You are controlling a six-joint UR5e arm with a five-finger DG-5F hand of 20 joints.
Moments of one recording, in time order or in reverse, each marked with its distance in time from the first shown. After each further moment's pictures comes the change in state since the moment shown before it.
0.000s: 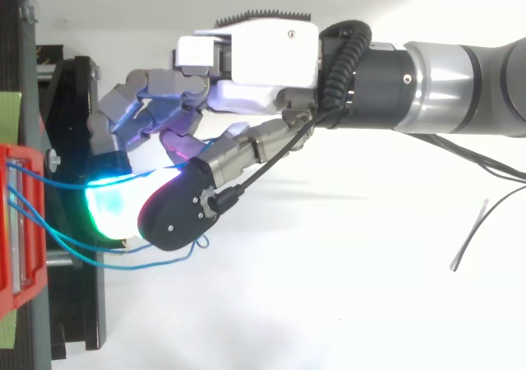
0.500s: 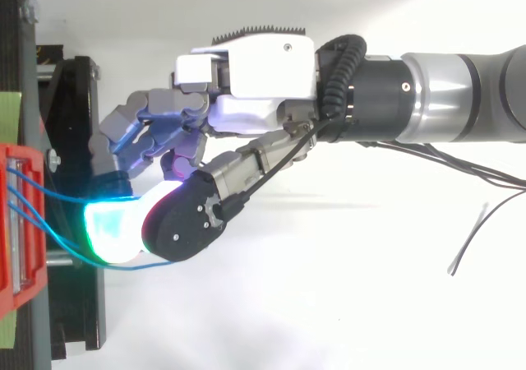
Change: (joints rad) arm 0.007 0.000 0.000 -0.017 -0.026 0.135
